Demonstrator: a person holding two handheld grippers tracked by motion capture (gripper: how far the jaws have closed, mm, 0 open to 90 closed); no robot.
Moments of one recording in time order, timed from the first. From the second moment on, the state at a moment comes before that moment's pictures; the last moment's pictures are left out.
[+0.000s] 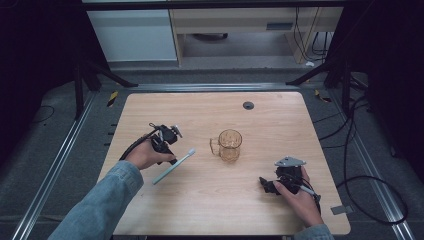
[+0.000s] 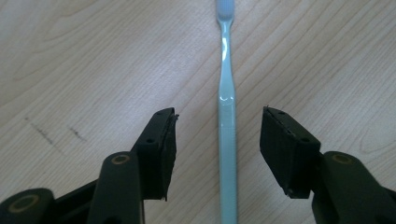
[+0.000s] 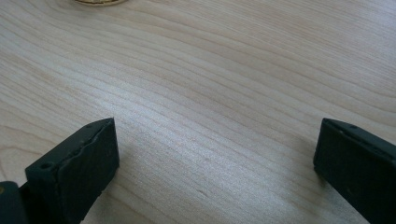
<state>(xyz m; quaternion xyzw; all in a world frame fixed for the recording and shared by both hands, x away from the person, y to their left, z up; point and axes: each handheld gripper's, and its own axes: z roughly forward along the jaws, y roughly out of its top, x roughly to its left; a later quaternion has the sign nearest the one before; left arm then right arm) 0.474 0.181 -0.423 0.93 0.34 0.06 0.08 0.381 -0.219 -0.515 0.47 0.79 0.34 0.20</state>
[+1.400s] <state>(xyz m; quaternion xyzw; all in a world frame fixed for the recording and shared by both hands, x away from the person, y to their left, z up) 0.502 0.153 -0.460 0.94 0.34 0.01 0.04 0.381 -0.221 -0.515 0.47 0.79 0.34 0.20</state>
